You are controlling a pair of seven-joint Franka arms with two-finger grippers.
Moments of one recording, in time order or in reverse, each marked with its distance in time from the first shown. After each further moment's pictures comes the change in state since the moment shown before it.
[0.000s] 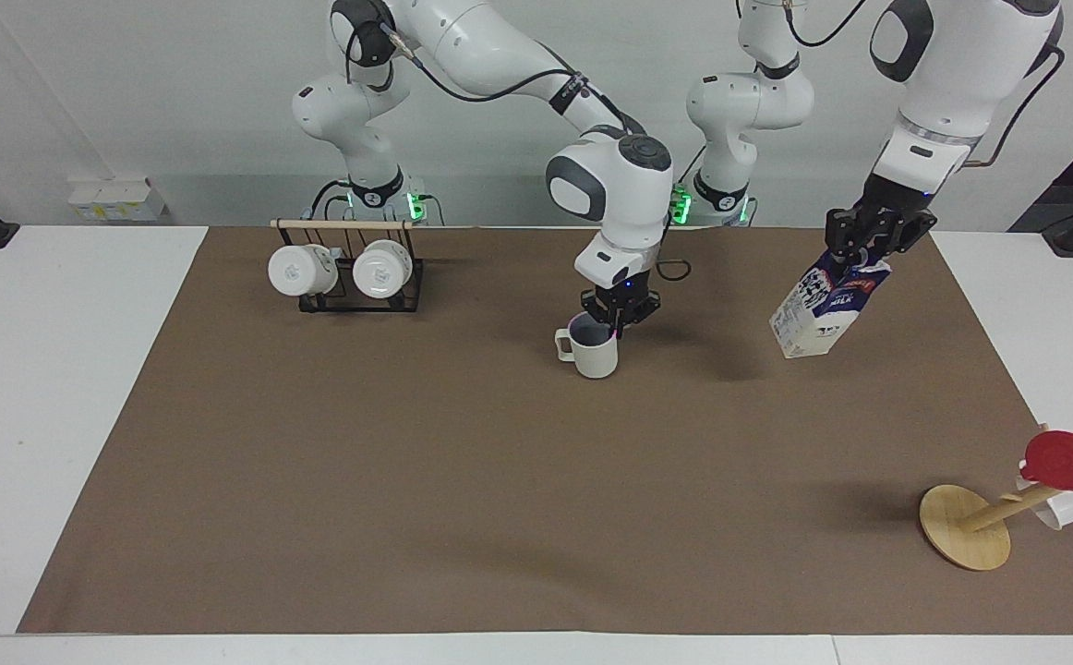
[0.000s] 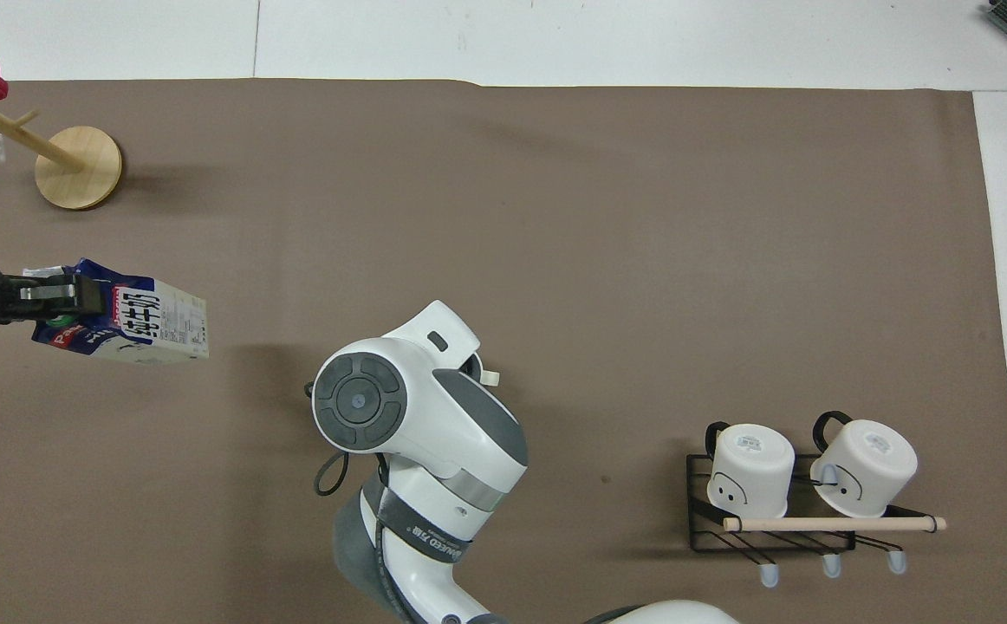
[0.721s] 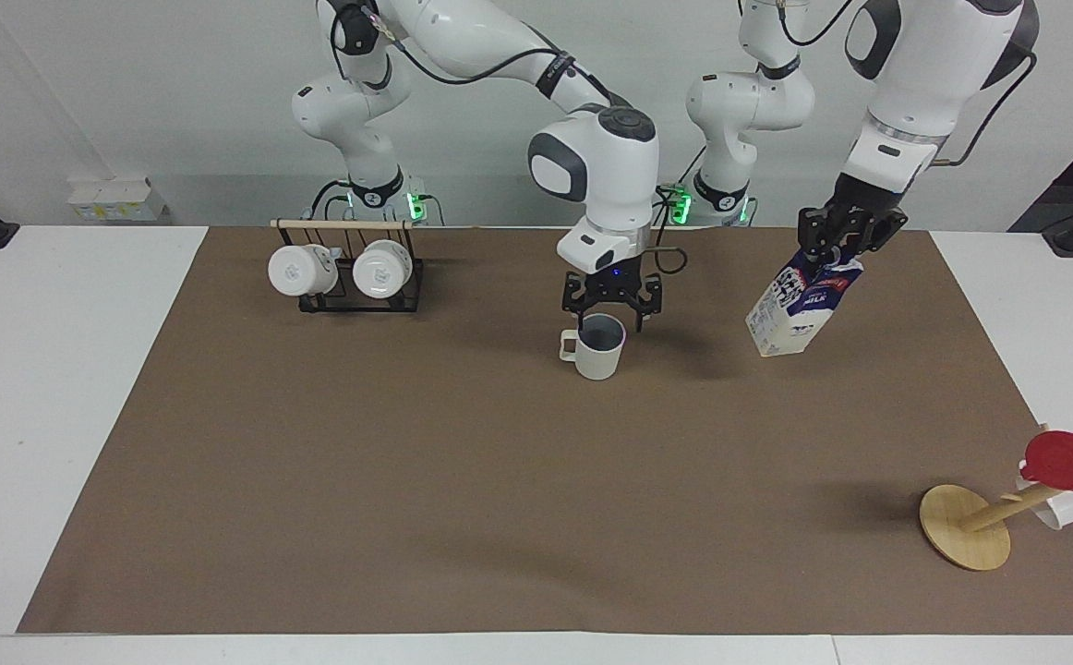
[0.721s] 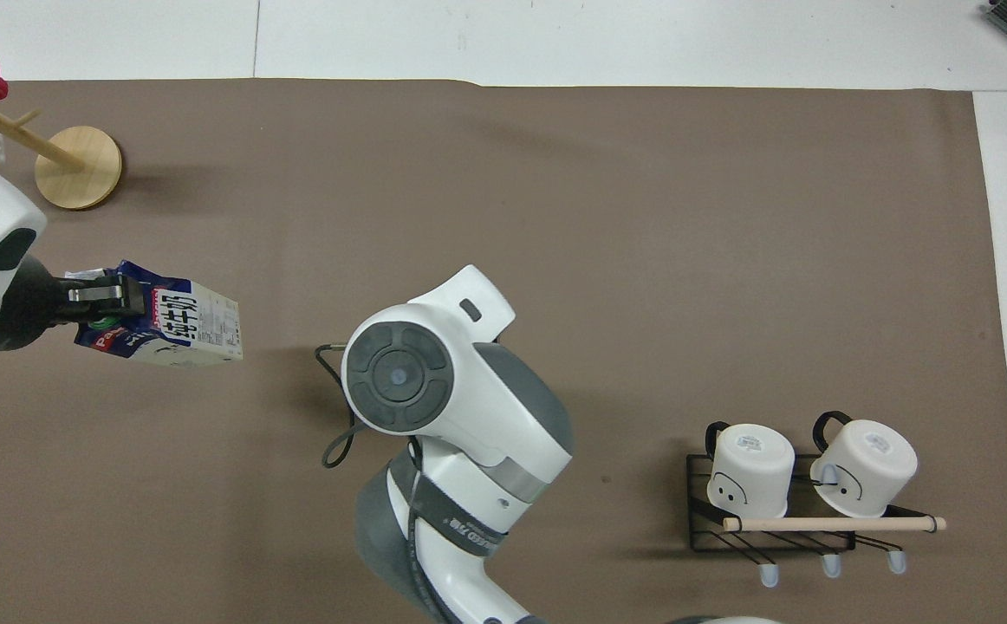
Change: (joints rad) left arm -0.079 0.000 -0.005 0.000 -0.002 0.000 -0.104; right arm -0.070 -0.117 -0.021 0.011 -0.002 -0.047 -0.017
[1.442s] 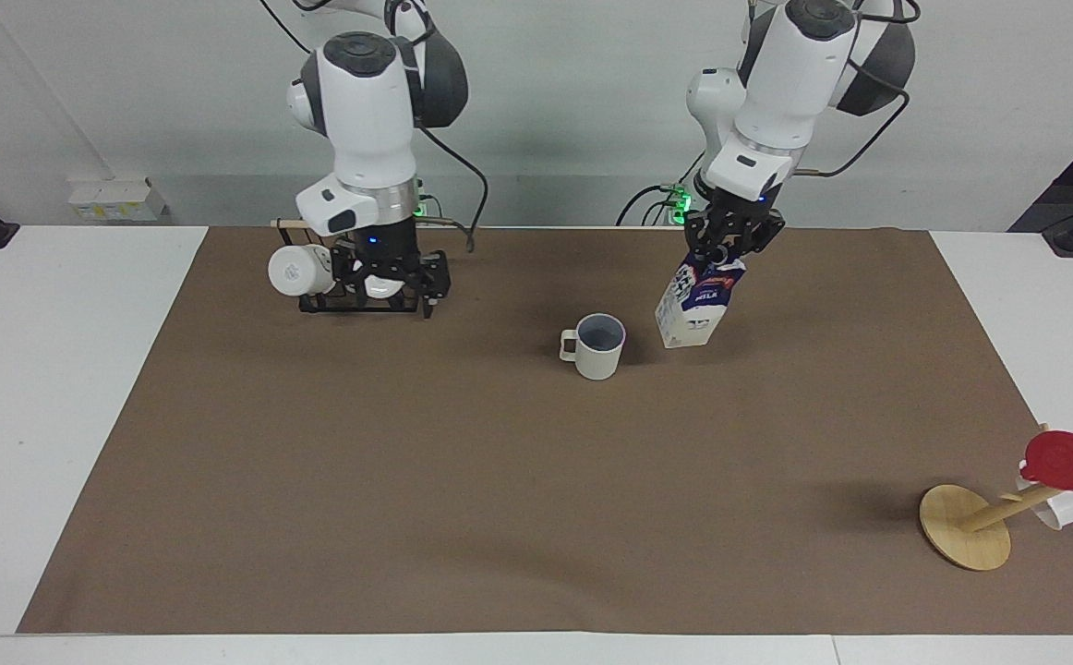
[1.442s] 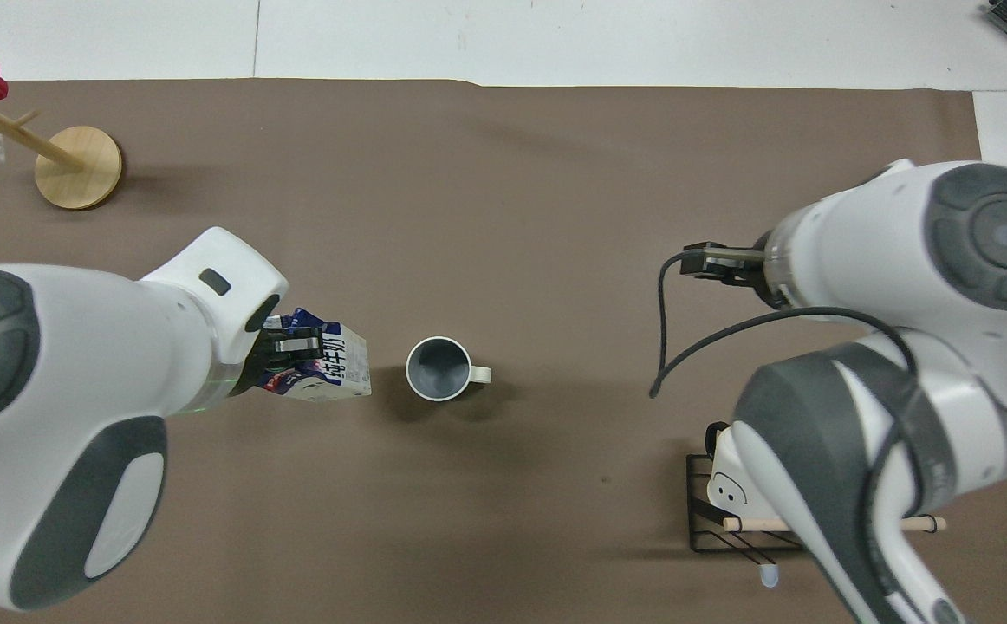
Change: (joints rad) left arm -0.260 -0.002 -0.014 -0.156 0.004 0.154 -0.240; right arm -0.466 -0.376 -0.004 -0.239 0.021 -0.156 -0.410
